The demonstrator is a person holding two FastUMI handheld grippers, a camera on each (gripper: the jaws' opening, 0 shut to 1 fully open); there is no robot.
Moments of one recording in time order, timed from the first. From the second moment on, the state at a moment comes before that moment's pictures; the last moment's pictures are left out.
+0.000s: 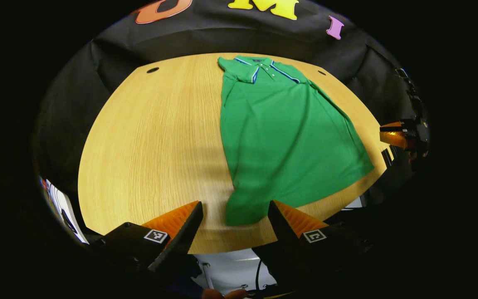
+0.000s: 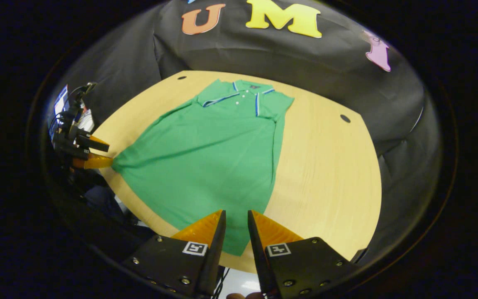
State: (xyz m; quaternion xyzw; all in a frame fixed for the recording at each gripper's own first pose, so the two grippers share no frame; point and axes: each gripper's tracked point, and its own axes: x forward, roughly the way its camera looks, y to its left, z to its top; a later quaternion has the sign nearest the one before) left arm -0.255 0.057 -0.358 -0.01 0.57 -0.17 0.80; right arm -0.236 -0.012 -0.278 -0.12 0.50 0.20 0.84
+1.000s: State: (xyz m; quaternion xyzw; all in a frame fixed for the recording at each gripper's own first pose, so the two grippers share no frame) left arm -0.262 0.043 -0.383 0.01 0.62 -0.18 0.77; right arm -0.297 -0.035 -0.346 -0.13 0.60 0.21 0.76
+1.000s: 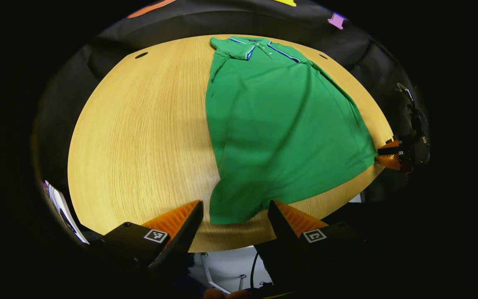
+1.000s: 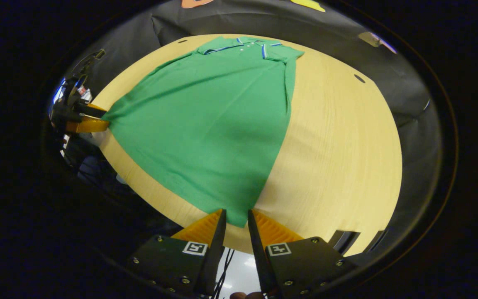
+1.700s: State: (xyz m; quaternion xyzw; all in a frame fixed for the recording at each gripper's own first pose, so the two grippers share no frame) left arm -0.259 0.019 -0.386 0.06 0.61 -0.20 0.76; right arm -0.279 -0.035 -0.346 -0.15 0.62 0.20 0.75
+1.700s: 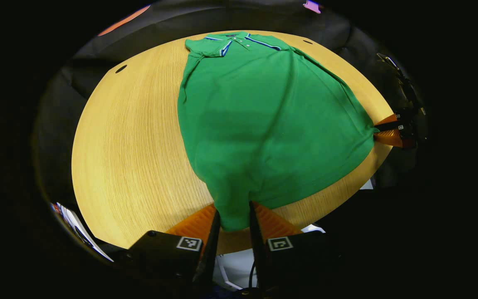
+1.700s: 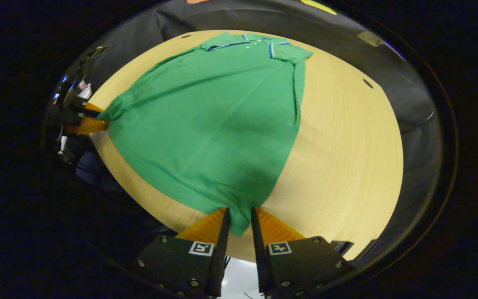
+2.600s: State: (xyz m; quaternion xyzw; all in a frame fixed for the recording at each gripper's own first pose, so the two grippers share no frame) left arm -0.222 0.003 -0.348 -0.09 0.60 -0.21 0.77; right arm -0.253 -0.033 -0.311 -0.03 0.62 0.16 0.77
